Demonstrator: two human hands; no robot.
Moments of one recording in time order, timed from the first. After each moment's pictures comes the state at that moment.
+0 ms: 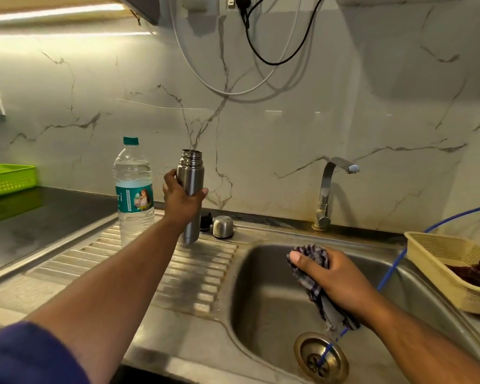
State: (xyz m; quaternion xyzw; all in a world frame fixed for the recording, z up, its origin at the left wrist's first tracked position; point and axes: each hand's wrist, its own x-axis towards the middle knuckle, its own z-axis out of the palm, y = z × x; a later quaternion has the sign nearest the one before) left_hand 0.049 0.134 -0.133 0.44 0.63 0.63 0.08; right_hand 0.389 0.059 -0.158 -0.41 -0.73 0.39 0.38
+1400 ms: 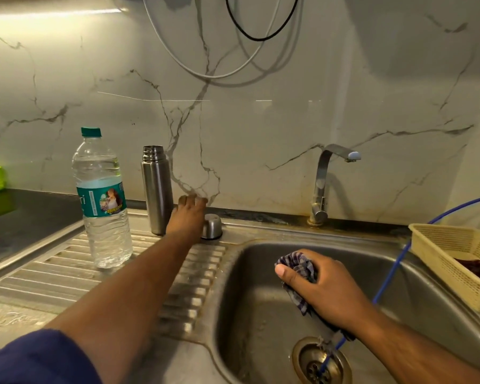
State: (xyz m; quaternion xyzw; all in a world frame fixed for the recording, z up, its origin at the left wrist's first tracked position) left_hand 0.061 0.203 -0.186 0.62 0.75 0.19 -0.14; right_hand 0.384 0.098 -0.188 -0.43 -0.79 0.26 0.35
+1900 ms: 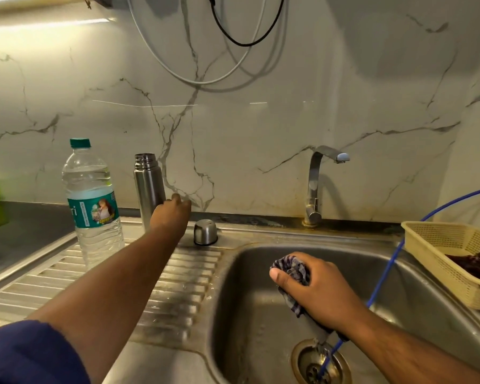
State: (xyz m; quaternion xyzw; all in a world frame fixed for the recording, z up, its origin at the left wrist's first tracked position) left_hand 0.049 0.195 -0.156 0.59 0.77 0.06 -0.24; right_hand 0.385 0.108 -0.199 -0.44 -0.78 0.27 0.35
